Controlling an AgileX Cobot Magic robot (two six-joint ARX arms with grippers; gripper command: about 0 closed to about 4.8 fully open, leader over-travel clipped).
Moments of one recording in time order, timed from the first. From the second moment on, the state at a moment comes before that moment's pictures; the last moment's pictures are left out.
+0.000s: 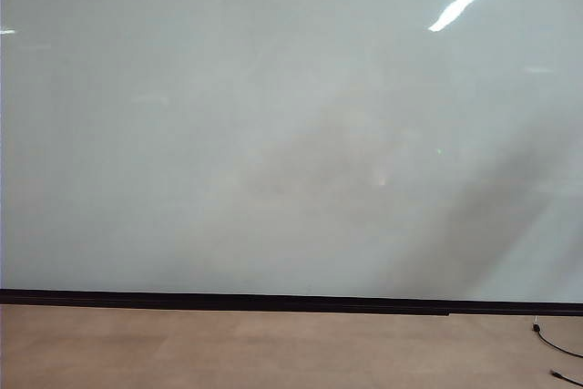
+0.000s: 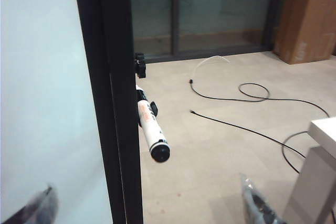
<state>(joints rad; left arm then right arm) 0.00 0.00 0.00 -0.15 0.02 -0.01 -0.36 1.19 0.19 0.97 -0.05 0.01</state>
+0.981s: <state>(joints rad) 0.00 0.00 0.00 -0.15 0.02 -0.01 -0.46 1.82 0.49 1.38 -0.44 0.02</state>
